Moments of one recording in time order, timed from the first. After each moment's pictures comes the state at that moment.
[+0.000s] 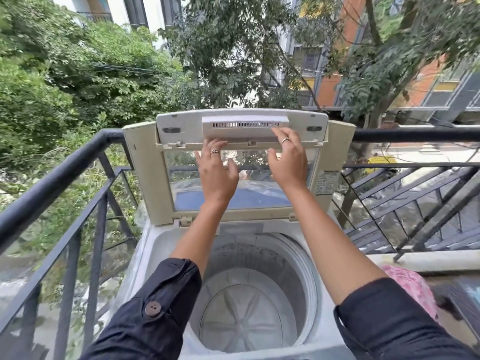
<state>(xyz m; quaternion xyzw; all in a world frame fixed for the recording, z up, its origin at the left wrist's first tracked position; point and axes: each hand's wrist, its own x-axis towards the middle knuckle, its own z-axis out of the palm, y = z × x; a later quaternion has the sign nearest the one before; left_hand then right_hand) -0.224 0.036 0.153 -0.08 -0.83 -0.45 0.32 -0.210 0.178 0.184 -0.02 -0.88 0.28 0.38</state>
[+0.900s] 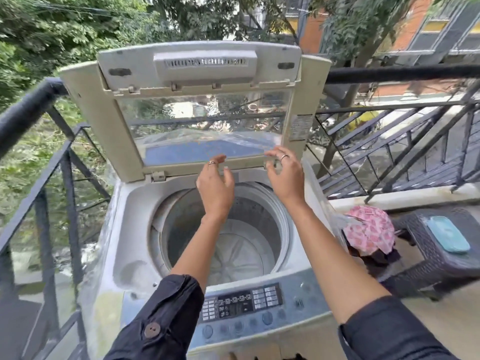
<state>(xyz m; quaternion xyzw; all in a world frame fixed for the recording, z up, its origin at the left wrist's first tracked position) -0.131 0.076 0.062 -0.03 -0.84 -0.50 0.19 -0.105 0.221 0.086 -0.11 -0.90 0.36 0.24</state>
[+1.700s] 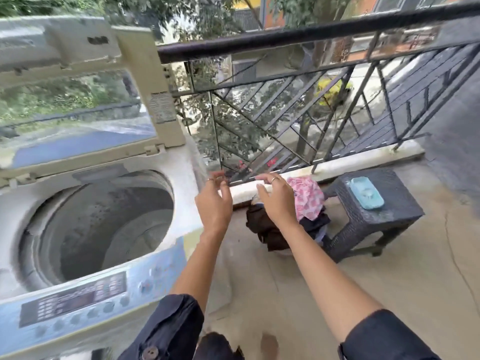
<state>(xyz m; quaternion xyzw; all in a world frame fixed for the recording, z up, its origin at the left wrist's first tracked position) 0.020 0.362 0.023 -0.03 -0.87 -0.48 0.08 0.063 0.492 0.019 -0.19 -0.87 0.41 0.18</state>
